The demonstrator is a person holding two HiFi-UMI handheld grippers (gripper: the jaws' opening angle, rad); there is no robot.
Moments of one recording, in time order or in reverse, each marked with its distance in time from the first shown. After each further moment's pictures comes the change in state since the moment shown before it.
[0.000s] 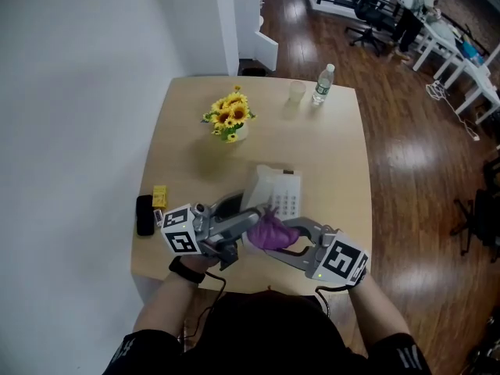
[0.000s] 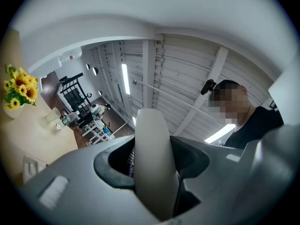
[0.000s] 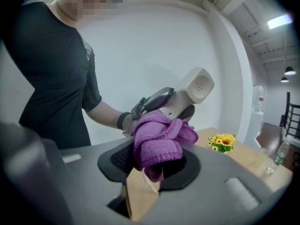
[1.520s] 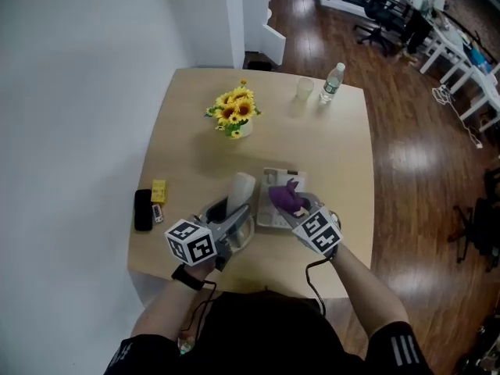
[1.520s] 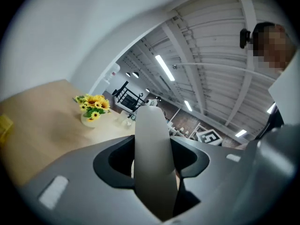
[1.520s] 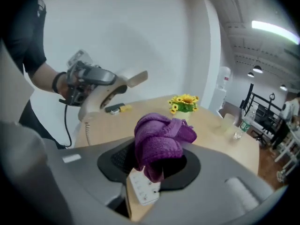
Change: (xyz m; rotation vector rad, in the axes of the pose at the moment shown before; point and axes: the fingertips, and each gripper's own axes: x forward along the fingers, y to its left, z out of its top) left arm -0.099 0.123 -0.055 0.139 0.190 0.734; right arm 0.030 -0.141 -0.163 0.149 0.344 -0.412
